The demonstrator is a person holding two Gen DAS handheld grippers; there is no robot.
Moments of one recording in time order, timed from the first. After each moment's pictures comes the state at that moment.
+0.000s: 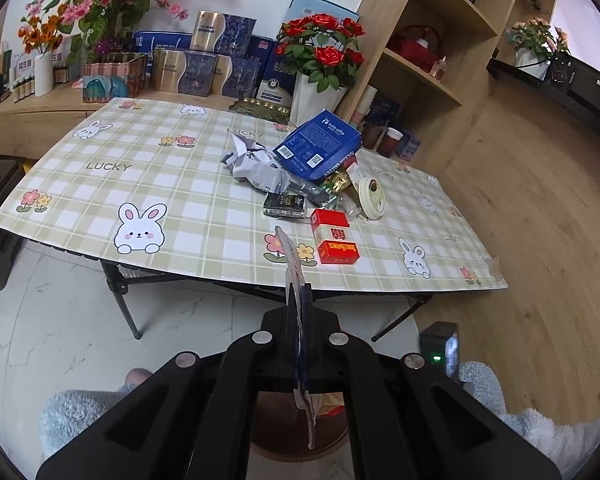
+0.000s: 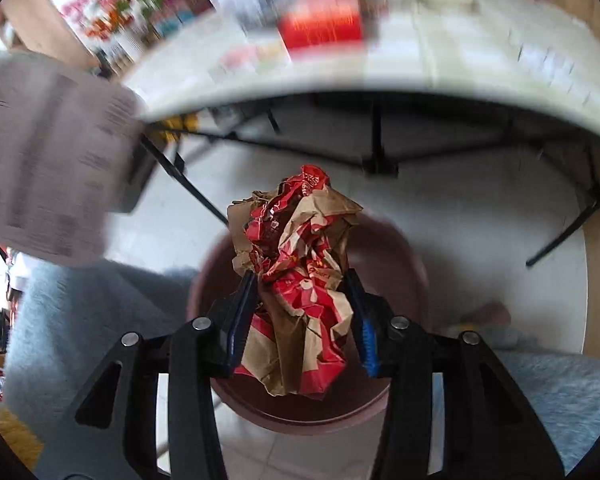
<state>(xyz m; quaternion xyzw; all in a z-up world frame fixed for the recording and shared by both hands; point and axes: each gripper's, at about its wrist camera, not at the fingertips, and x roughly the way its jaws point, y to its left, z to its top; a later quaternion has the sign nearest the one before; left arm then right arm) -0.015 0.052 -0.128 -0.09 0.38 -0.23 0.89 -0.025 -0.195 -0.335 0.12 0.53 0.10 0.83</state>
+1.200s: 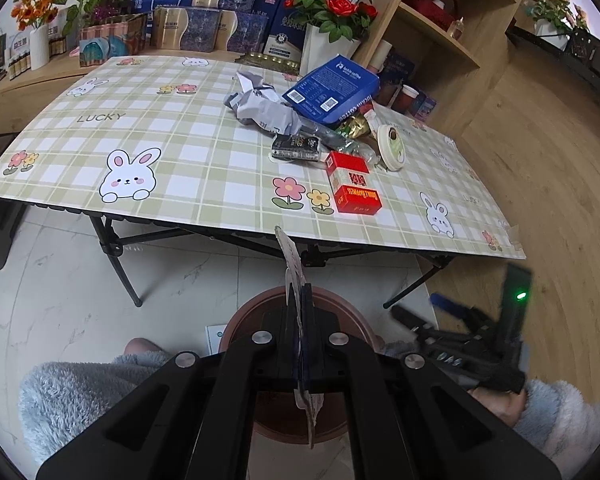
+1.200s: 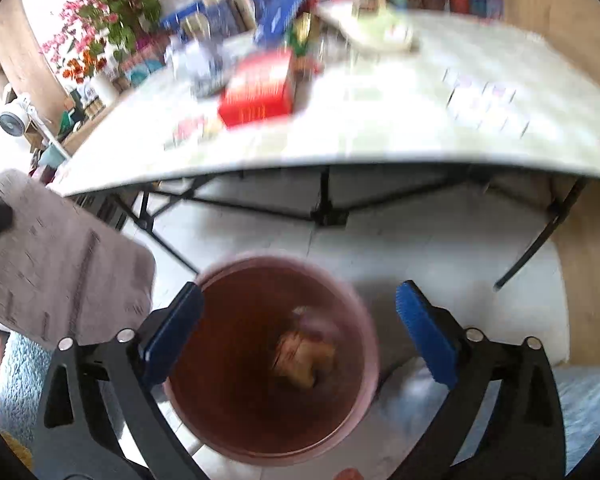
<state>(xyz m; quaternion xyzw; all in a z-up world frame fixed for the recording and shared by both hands) -0.004 0.032 -0.182 -0.06 0.44 -0.22 0.87 -0.034 -0.236 -0.272 0.11 0.41 0.04 0.91</state>
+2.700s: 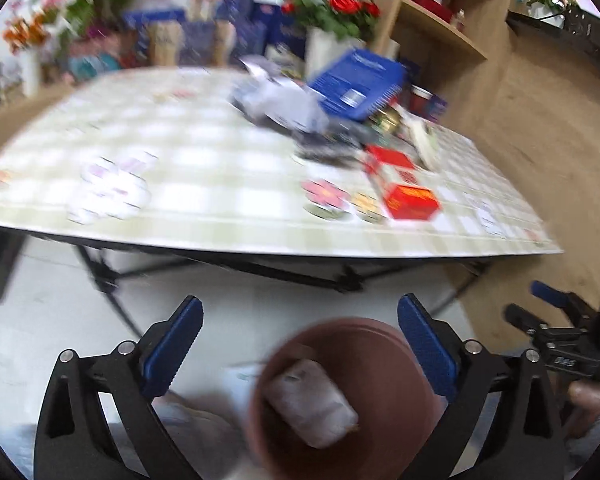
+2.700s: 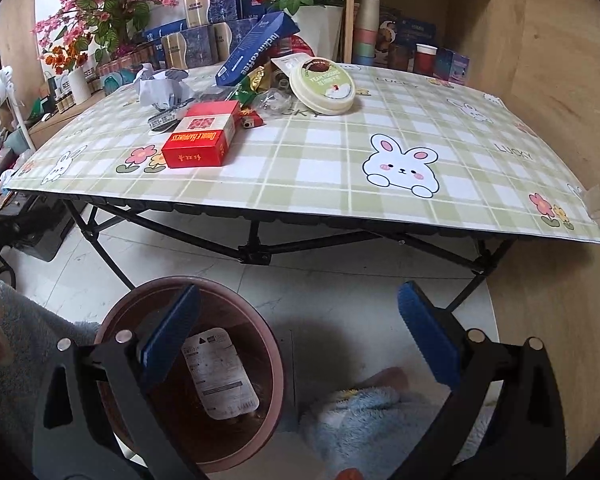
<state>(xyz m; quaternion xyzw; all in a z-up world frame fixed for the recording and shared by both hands) 0.039 0.035 -0.250 -0.03 0.38 -0.20 0.90 -0.044 -0.255 -0.269 0.02 0.38 -0.03 0.92</state>
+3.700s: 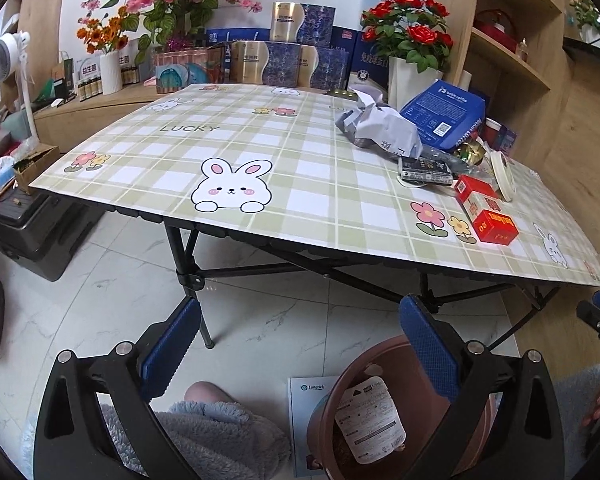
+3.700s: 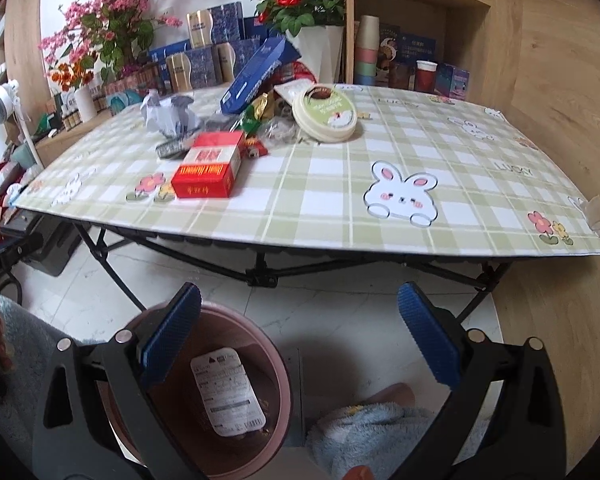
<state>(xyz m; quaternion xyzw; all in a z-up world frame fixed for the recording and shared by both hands) 0.028 0.081 -0.255 -0.04 0.35 -0.08 0.93 -0.042 -0.260 -0.247 0.04 0.35 -0.03 0.94</state>
